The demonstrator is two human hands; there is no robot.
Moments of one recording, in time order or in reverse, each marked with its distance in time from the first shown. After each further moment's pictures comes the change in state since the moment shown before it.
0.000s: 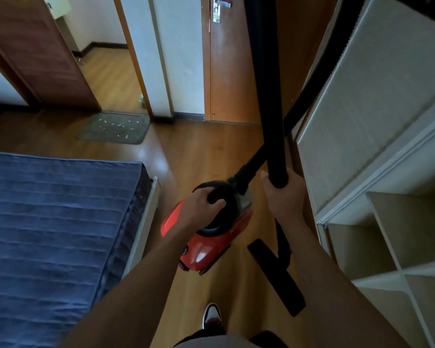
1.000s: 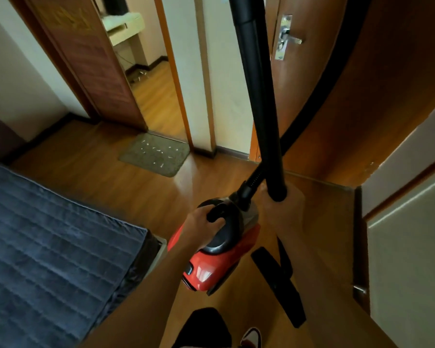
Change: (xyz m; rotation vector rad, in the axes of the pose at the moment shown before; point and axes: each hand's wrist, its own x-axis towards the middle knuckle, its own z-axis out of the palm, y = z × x) left_hand 0.479 -0.011 -0.069 -0.026 0.234 -0.259; right_hand 0.499 0.116 0.227 0.031 -0.281 0.052
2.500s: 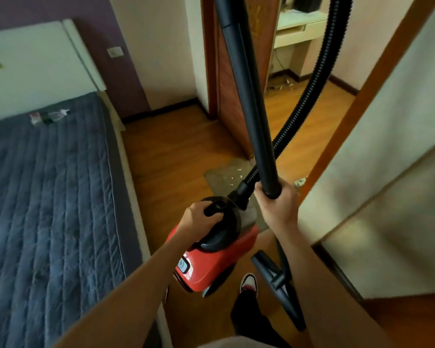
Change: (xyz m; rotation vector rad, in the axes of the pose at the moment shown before) left_hand 0.538 -0.238 -0.347 -0.227 0.475 -0.553; right_hand 0.491 -0.114 0.643 0.068 -0.587 -0.453
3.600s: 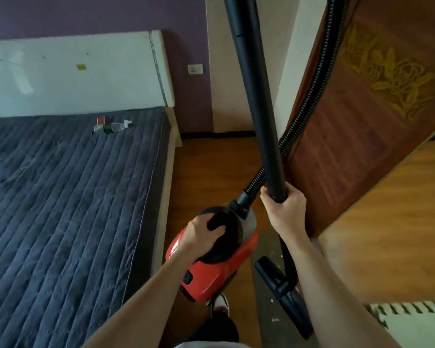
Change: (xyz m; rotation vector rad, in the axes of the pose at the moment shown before) left_hand 0.411 -0.054 -0.225 -0.180 0.313 -0.206; right_hand 0.408 -0.022 0.399 0.166 -0.438 -0.102
